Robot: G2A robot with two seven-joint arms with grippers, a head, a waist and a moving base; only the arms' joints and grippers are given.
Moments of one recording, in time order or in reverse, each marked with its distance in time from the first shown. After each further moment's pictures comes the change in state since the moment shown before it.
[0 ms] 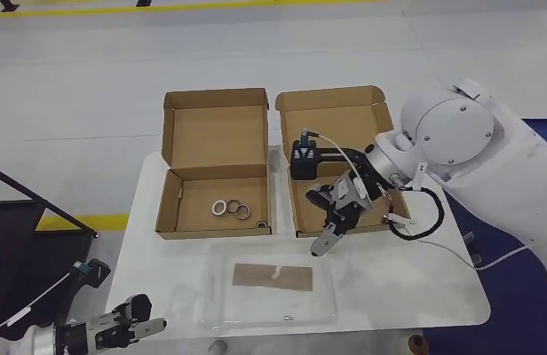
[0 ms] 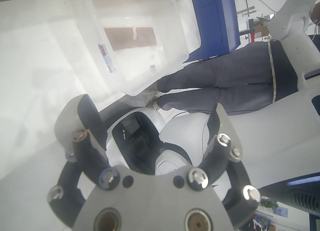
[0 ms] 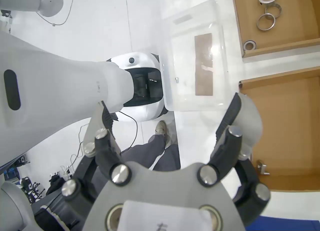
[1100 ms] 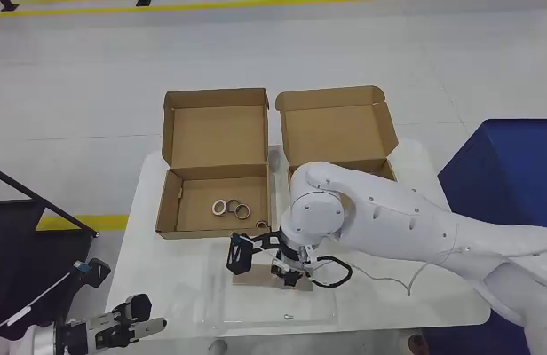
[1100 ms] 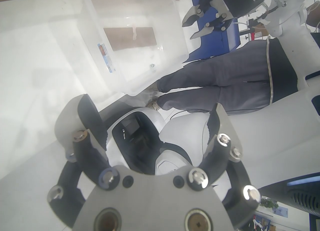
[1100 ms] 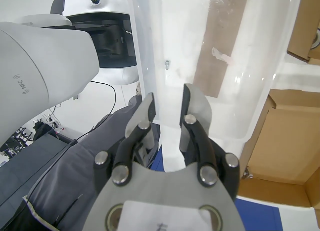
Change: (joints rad) left arm 0.000 0.000 0.000 0.000 0.000 0.000 0.000; right arm -0.024 -0.310 -0.398 0.056 -0.409 0.008 -0.001
